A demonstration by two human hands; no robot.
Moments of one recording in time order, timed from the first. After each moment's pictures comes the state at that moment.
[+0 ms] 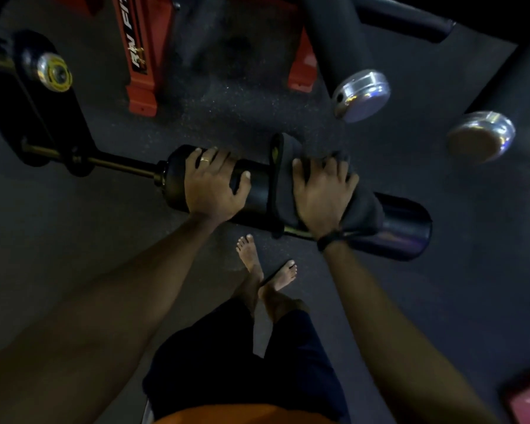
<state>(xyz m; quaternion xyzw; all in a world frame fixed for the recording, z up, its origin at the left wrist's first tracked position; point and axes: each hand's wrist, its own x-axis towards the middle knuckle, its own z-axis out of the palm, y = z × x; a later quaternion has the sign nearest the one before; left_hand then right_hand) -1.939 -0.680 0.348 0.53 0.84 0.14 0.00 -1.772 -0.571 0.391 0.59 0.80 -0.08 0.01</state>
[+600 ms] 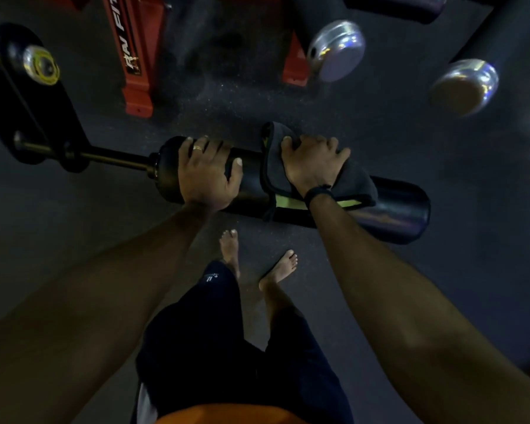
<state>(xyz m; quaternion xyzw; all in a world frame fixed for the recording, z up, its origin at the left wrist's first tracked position) -1.938 -0.679 0.345 0.53 0.84 0.11 -0.02 -1.795 -0.546 0.372 0.62 0.77 -0.11 0.06</state>
